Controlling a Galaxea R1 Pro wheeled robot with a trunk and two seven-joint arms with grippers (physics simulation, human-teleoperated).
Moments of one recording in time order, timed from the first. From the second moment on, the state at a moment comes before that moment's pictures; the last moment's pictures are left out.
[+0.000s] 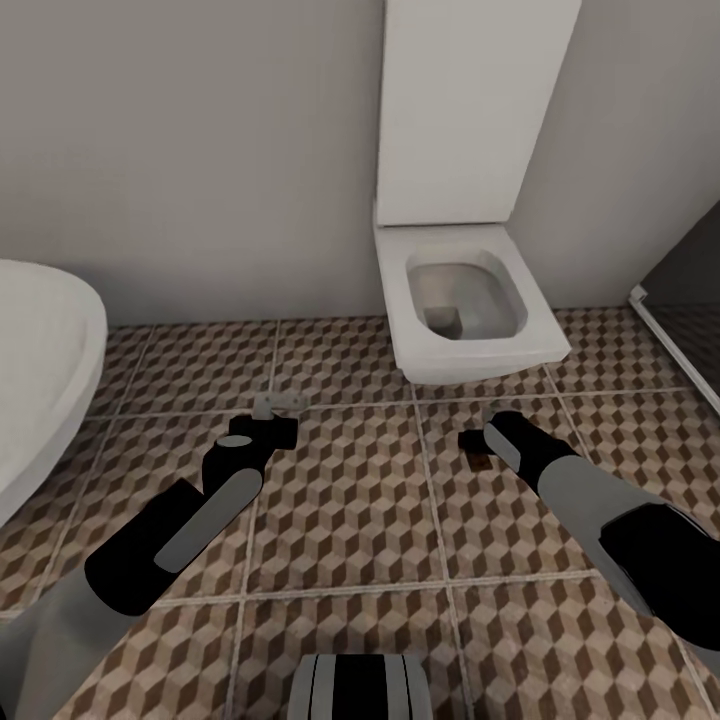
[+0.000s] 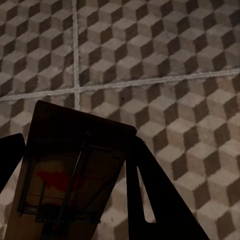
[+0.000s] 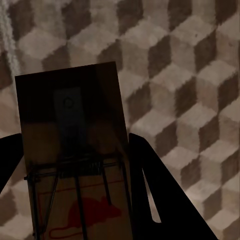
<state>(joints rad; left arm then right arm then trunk) -0.82 0.23 -0.72 -1.57 0.91 0.71 0.94 -1.21 -0.09 0.55 -0.25 -0.61 0.54 -0.22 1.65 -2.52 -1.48</state>
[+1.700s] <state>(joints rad) -0.82 0.23 -0.72 -1.57 0.91 0.71 0.99 -1.22 -0.10 0.56 -0.25 -0.61 0.54 -0.22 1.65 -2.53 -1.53</state>
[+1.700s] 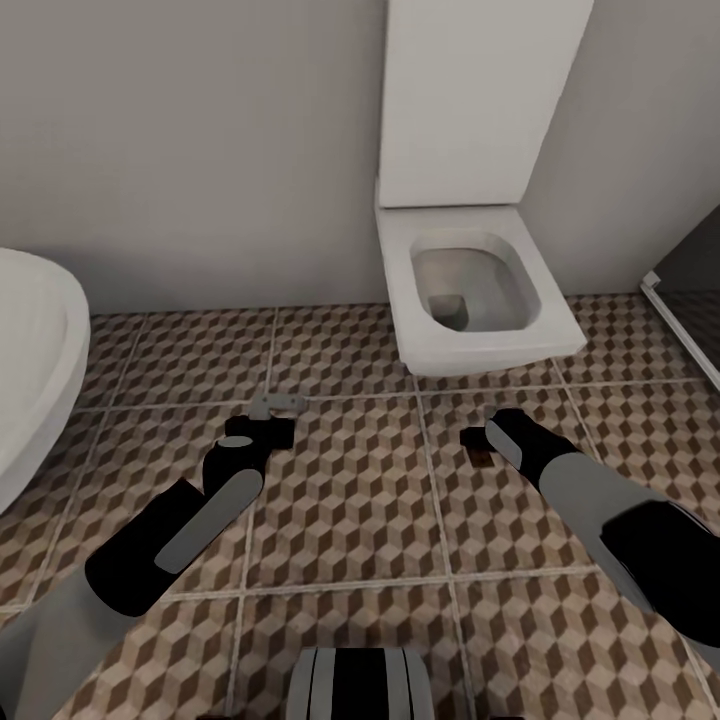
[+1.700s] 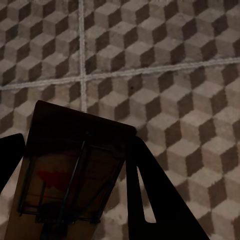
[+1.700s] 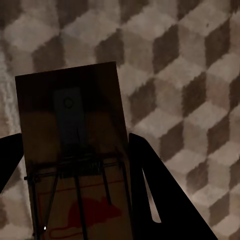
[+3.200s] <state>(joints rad) -0.82 0.23 -0.73 -1.57 0.91 0.71 0.99 -1.22 -0.10 0.56 -0.24 -0.61 0.54 -0.22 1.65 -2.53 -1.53</state>
